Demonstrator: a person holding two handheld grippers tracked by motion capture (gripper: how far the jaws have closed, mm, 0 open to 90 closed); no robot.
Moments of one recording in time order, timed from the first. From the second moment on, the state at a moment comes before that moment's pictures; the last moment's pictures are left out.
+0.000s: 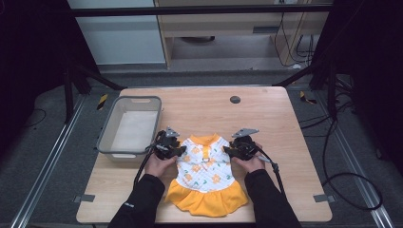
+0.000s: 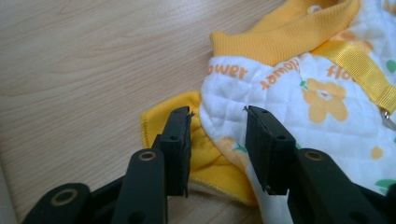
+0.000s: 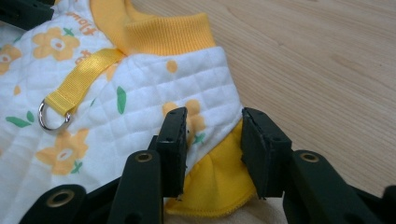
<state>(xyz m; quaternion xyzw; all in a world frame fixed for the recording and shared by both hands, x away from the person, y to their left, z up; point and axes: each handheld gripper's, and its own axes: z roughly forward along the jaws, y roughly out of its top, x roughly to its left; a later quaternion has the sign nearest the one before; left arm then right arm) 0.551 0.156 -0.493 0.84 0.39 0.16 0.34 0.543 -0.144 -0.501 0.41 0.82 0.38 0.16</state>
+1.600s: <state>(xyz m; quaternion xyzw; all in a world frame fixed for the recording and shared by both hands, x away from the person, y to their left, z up) 0.506 0.172 -0.413 0.80 0.37 0.22 0.42 0.511 -0.155 -0.425 0.38 0.78 0.44 0.24</state>
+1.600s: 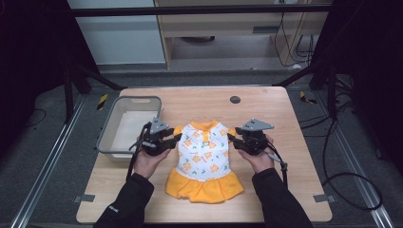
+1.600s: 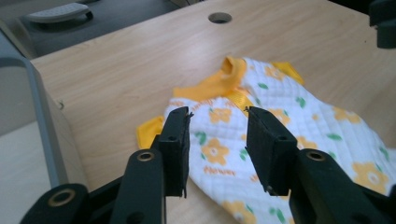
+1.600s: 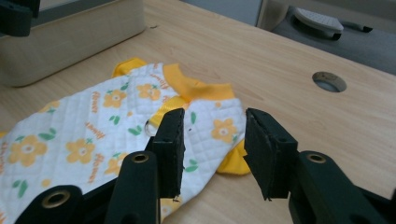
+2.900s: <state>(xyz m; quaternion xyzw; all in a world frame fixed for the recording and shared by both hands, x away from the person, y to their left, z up) 0.491 0.155 -0.488 0.85 0.37 0.15 0.33 0.496 -0.136 -0.492 0.36 0.83 0.38 0.17</state>
